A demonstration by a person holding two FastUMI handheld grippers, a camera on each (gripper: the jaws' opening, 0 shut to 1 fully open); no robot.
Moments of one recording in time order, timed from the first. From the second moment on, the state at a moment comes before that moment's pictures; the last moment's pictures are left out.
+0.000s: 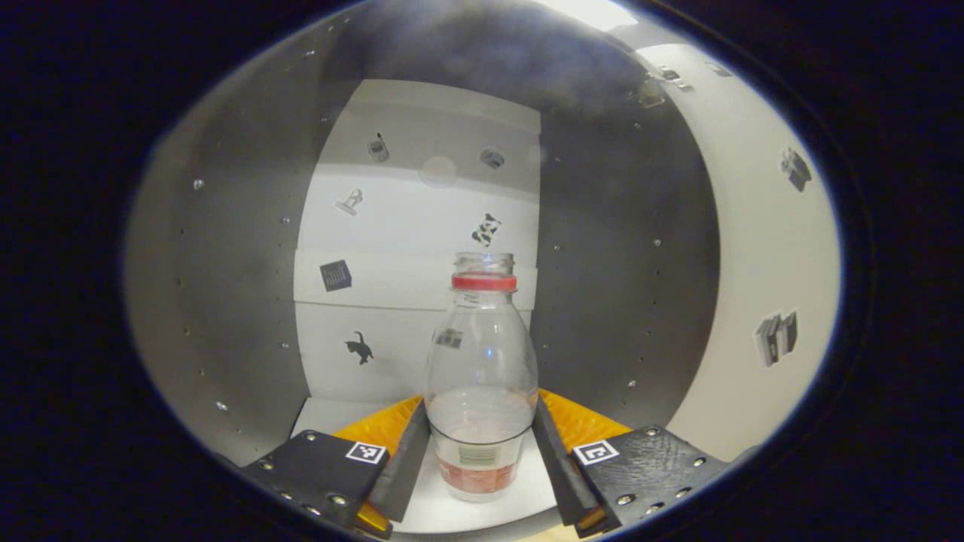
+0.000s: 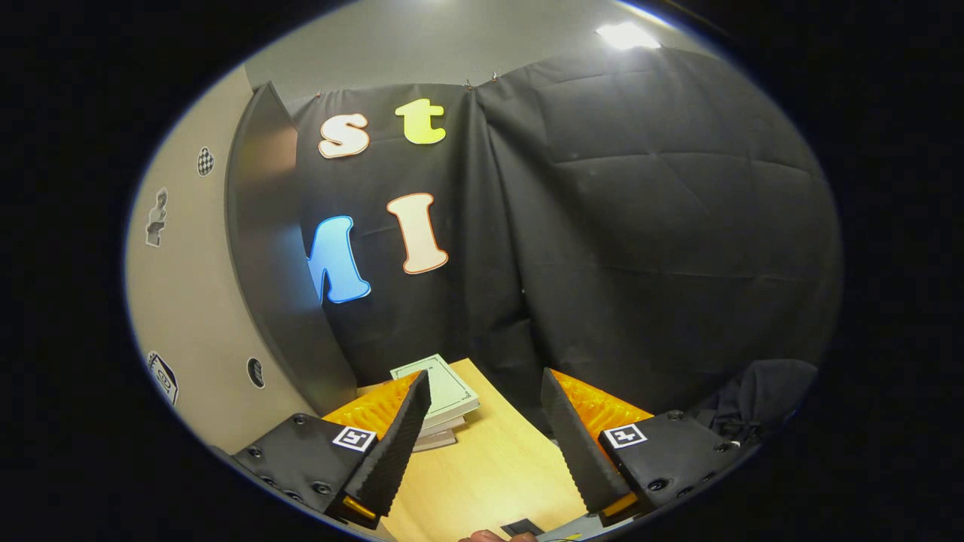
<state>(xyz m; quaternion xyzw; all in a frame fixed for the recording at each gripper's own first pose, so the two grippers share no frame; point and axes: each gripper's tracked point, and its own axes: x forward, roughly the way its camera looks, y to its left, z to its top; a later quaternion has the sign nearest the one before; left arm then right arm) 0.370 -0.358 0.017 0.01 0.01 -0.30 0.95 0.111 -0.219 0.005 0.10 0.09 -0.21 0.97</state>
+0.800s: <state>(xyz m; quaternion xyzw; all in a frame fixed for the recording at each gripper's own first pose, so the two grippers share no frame) 0.213 -0.186 0.058 0.05 -0.02 -0.28 0.96 0.071 -0.165 0.026 0.10 0.06 -0.19 0.98</state>
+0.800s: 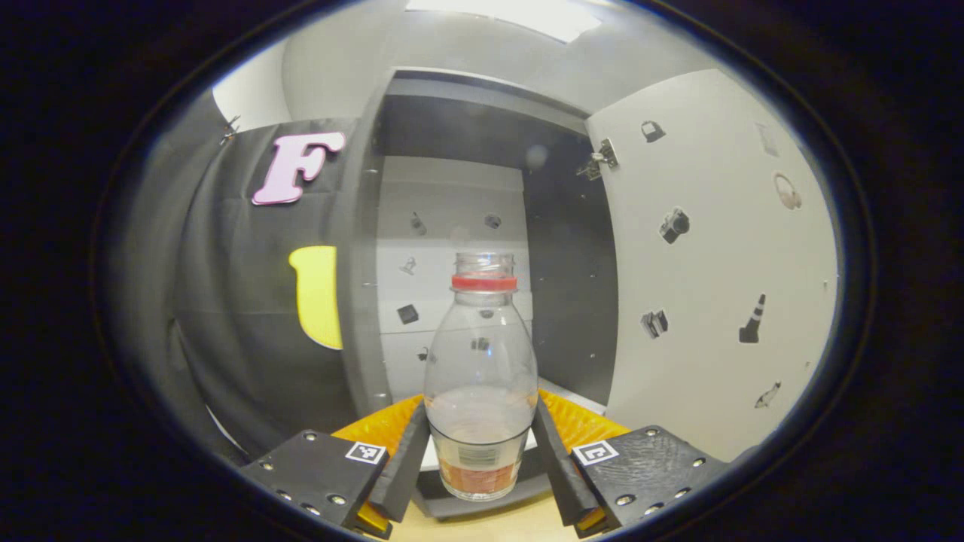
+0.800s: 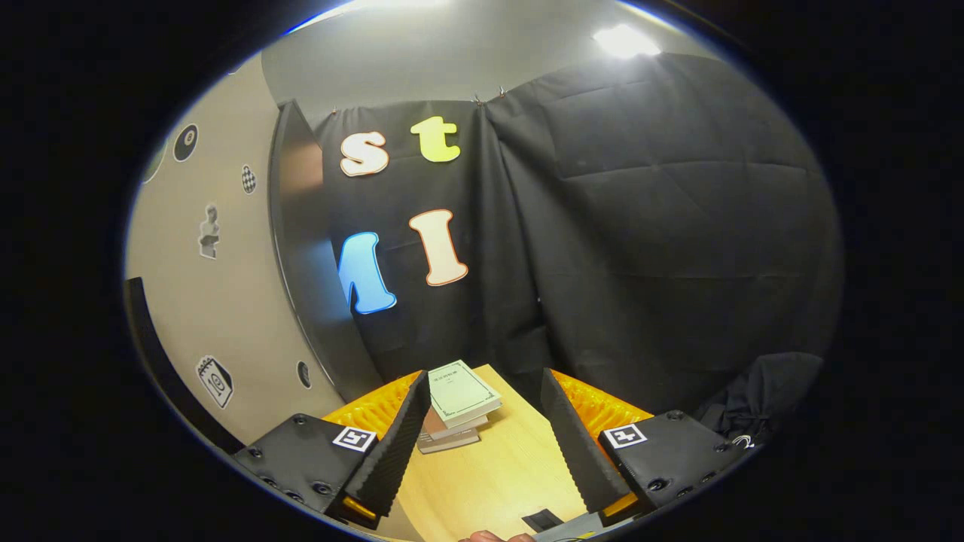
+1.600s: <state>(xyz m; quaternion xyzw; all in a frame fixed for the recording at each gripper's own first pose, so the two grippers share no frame) 0.142 0.013 -0.154 0.00 0.06 -0.16 0.98 0.016 -0.113 0.005 0.08 0.08 -0.17 0.98</state>
